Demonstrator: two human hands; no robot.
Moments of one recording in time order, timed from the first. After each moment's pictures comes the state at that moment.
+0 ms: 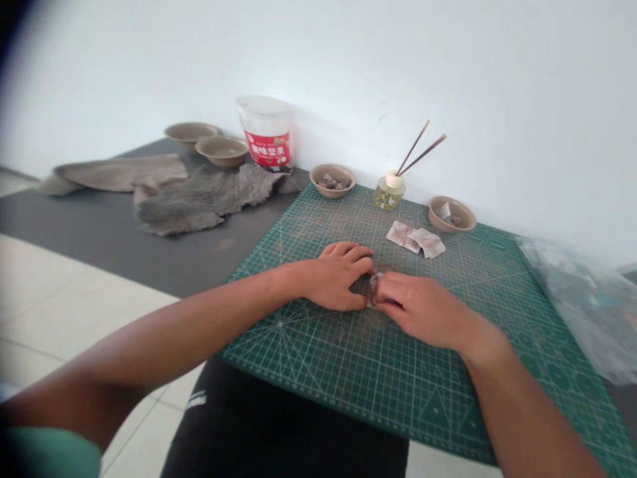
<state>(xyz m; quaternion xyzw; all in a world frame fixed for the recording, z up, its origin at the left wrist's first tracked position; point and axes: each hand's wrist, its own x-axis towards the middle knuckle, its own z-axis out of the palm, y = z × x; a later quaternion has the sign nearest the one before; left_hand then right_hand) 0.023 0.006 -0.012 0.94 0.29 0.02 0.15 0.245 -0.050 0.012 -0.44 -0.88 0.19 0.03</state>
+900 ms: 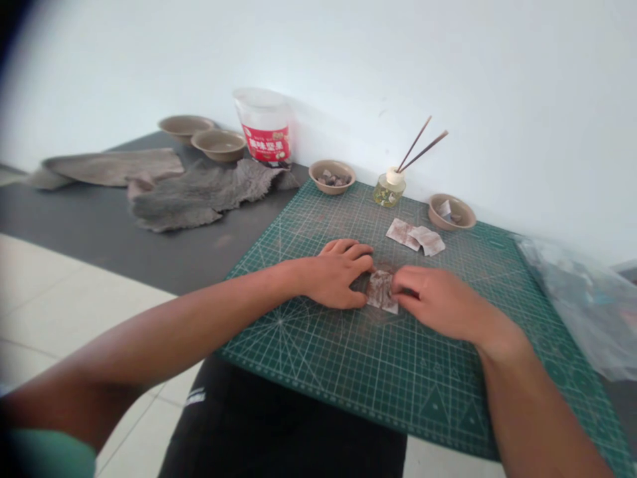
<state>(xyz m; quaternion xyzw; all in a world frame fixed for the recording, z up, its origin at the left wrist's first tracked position) 0.023 0.007 -0.013 0.94 0.29 0.02 0.16 0.246 -0.052 0.016 -0.48 -0.86 0.16 0.02</state>
